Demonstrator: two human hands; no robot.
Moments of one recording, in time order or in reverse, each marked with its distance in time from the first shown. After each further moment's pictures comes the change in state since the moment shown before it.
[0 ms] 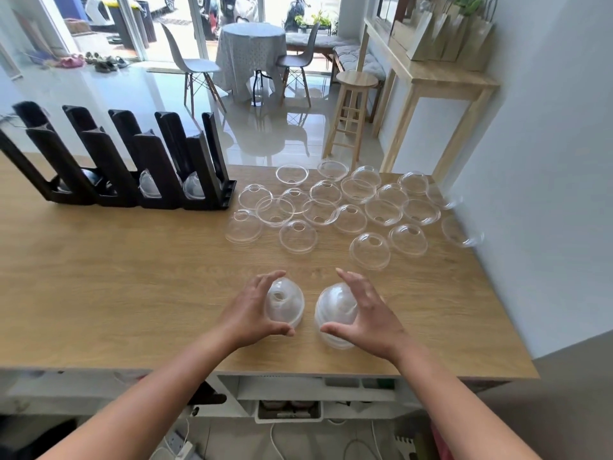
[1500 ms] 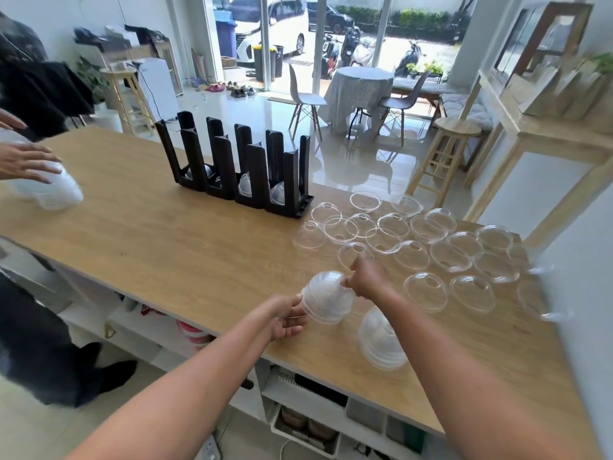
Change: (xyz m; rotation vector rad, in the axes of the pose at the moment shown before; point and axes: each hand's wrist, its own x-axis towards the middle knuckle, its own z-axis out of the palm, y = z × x) left_hand -0.019 0.025 -0.005 -1.236 0.150 -0.856; right_hand 0.115 -0.089 -0.008 -0.135 -0.261 0.163
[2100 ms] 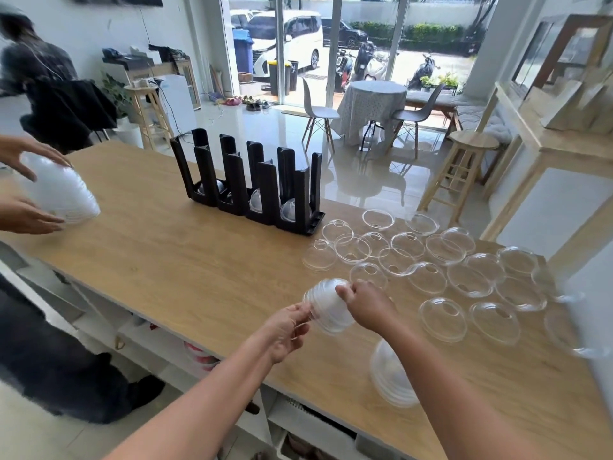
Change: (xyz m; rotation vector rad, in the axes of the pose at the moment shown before) left_hand 0.008 0.006 -0.010 -0.184 -0.051 0.200; right_hand 0.003 -0.009 0.011 -0.019 0.029 -0.137
